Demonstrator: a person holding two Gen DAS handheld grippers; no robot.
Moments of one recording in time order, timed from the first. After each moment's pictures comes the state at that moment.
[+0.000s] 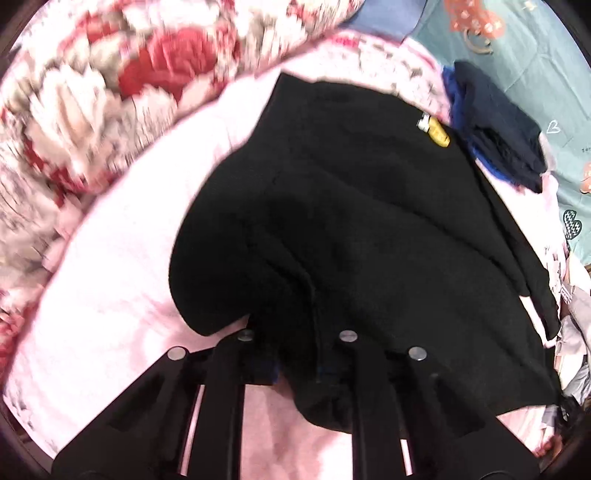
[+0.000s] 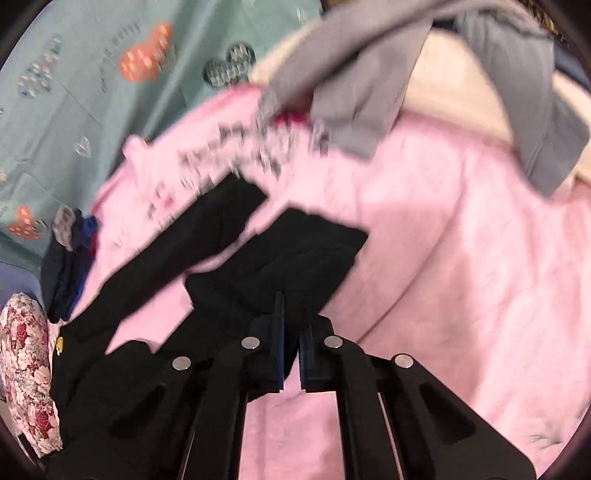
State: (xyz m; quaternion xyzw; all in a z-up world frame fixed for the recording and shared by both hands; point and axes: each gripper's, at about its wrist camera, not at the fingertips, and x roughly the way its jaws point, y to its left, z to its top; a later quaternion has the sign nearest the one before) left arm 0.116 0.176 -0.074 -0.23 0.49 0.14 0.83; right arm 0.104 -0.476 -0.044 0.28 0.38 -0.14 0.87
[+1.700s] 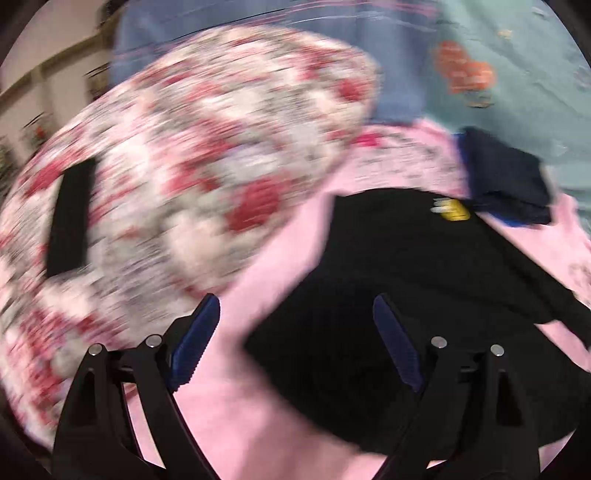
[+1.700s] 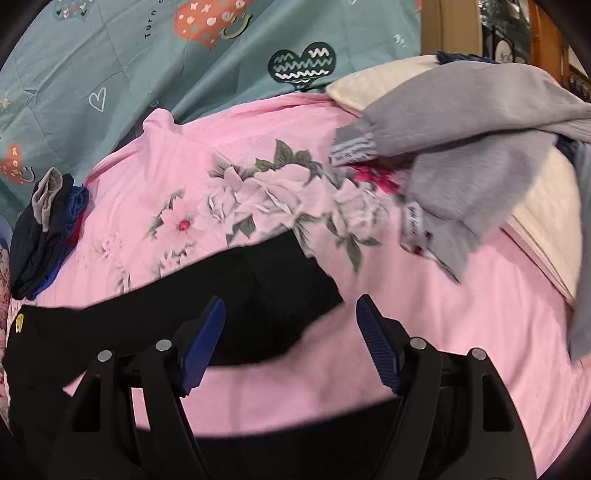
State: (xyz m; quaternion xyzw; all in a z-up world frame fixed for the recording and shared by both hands) left arm 0.079 0.180 0.004 -0.12 0.38 0.21 0.89; right arm 0.261 -0.447 -0.042 0.13 0.42 -0.10 0.89
